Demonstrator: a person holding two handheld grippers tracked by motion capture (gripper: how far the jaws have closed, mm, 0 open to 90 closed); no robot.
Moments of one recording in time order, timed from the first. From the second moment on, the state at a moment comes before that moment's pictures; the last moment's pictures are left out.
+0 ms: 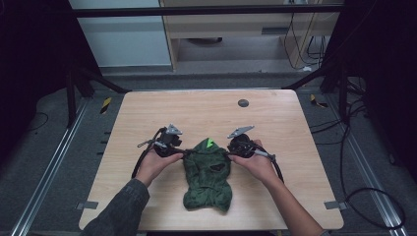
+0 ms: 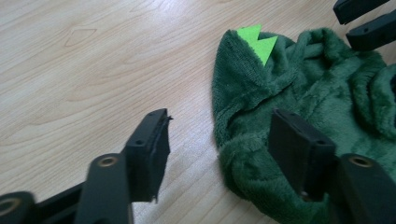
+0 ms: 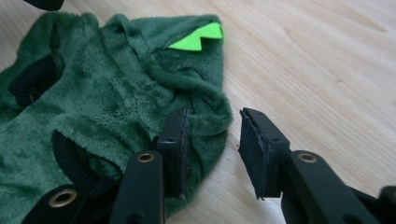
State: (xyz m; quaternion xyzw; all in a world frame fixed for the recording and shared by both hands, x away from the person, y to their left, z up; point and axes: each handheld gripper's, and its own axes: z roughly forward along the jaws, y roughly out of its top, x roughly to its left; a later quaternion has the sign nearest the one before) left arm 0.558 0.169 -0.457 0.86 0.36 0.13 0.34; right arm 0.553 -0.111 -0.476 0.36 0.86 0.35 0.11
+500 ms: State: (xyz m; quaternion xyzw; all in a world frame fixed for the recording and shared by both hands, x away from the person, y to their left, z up) left arm 0.569 0.162 -0.479 0.87 0.36 0.11 0.30; right arm 0.560 -0.103 -0.490 0.37 0.86 0.33 0.09
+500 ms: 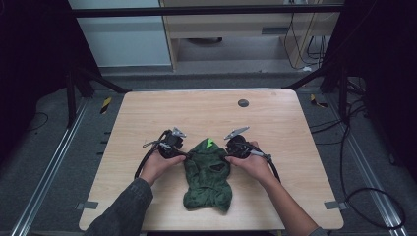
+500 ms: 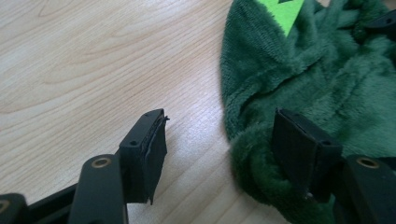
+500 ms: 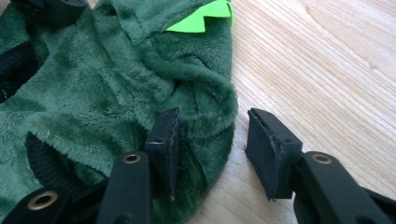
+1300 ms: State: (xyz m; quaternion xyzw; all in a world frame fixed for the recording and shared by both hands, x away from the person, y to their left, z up) left arm 0.565 0.166 -0.476 0.87 0.36 0.06 0.33; right arm 0.561 -0.103 -0.477 0.35 0.87 0.34 0.08
